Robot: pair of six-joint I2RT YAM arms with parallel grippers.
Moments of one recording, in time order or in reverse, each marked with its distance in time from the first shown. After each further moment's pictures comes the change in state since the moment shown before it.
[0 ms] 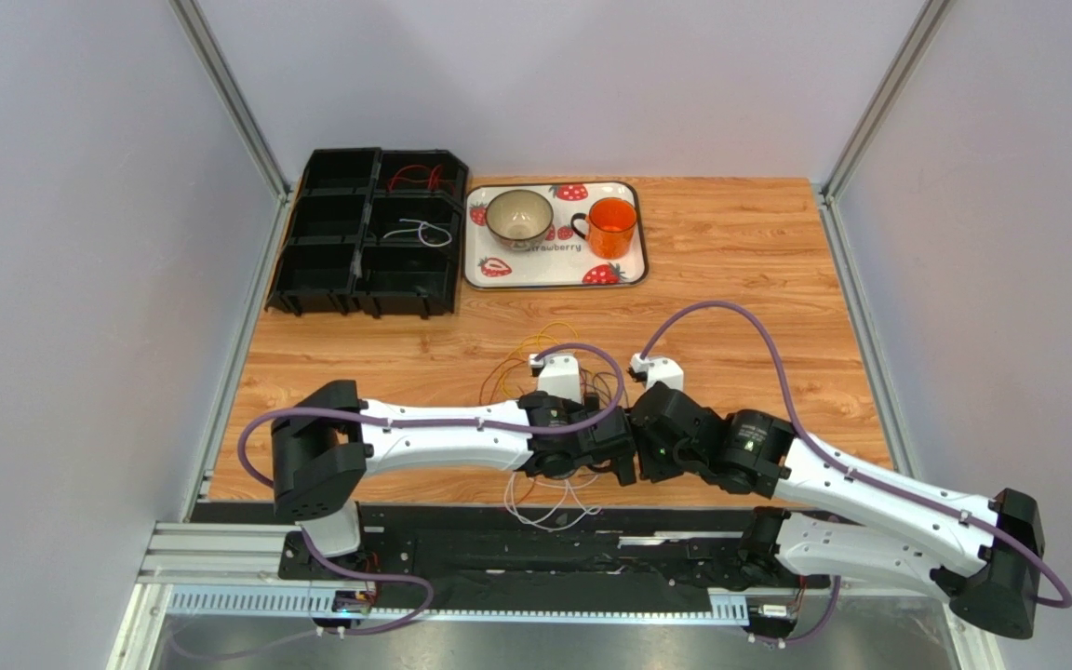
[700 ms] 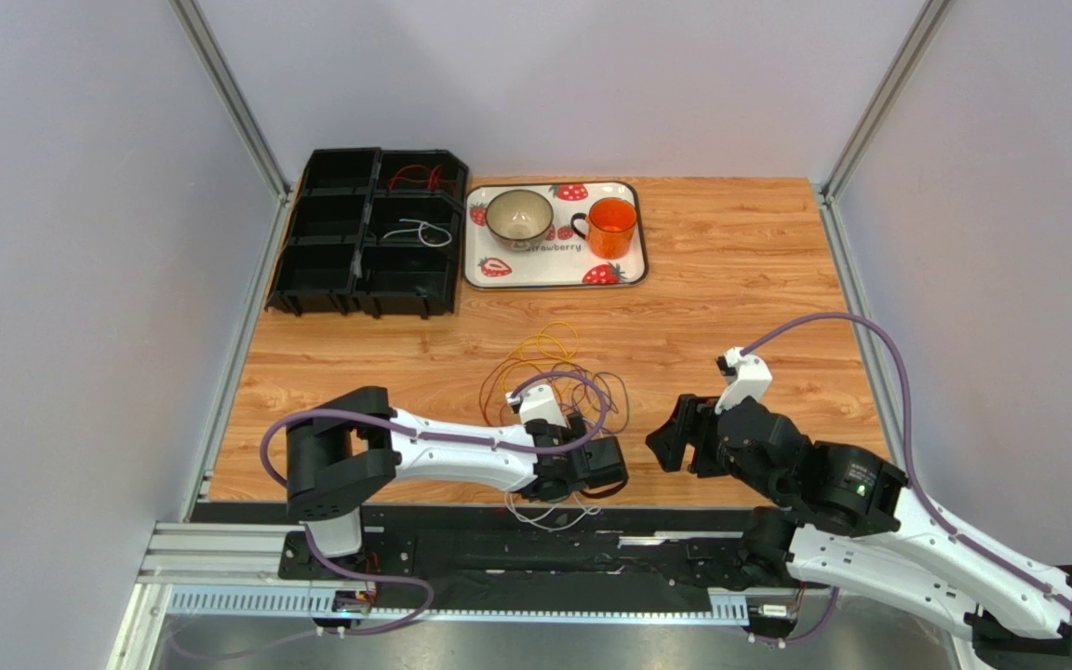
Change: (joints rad) left arm -0.042 0.040 -0.147 0.169 0.040 -0.368; right arm 0.004 -0.404 0.000 -0.103 0.176 0.111
